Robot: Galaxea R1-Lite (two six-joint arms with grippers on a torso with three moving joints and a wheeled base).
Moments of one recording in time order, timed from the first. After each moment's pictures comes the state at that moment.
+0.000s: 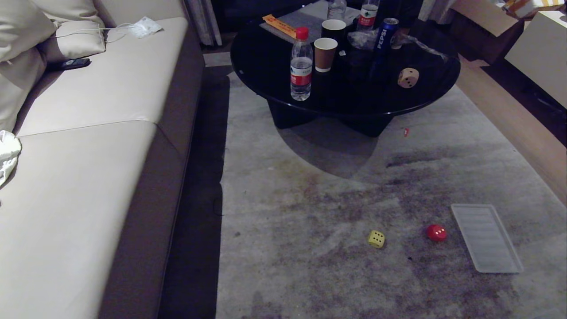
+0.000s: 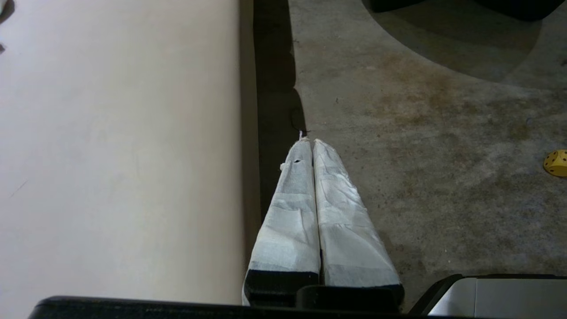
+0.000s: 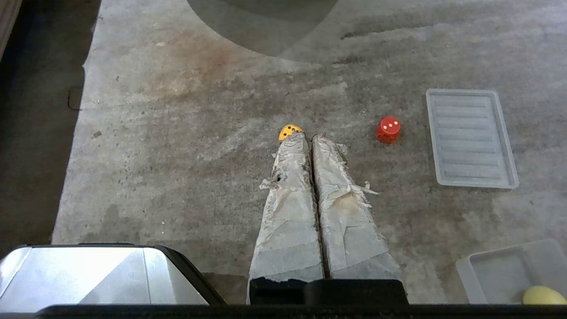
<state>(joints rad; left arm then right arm) -0.01 0.00 0.00 0.00 0.01 0.06 0.01 0.00 -0.04 0.11 0.01 0.01</state>
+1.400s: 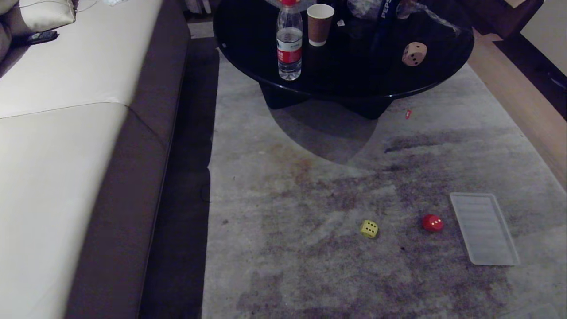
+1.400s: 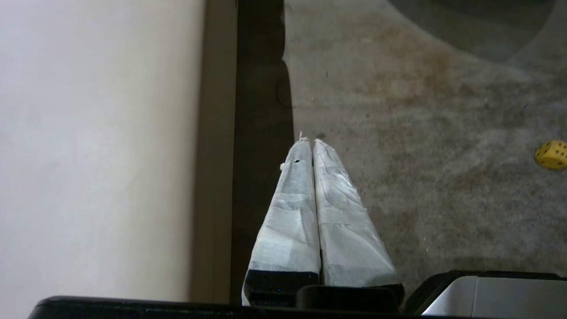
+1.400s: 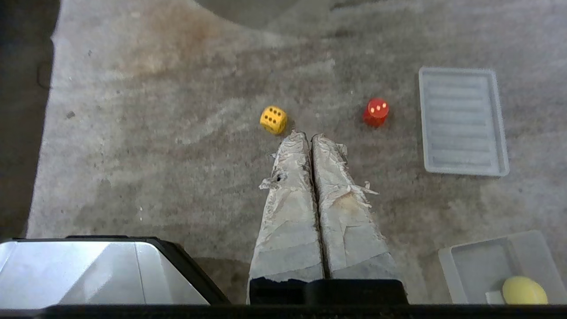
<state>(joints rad) -0.01 0.00 0.00 0.00 0.03 0.02 0.01 0.00 -0.04 0.11 0.01 0.01</state>
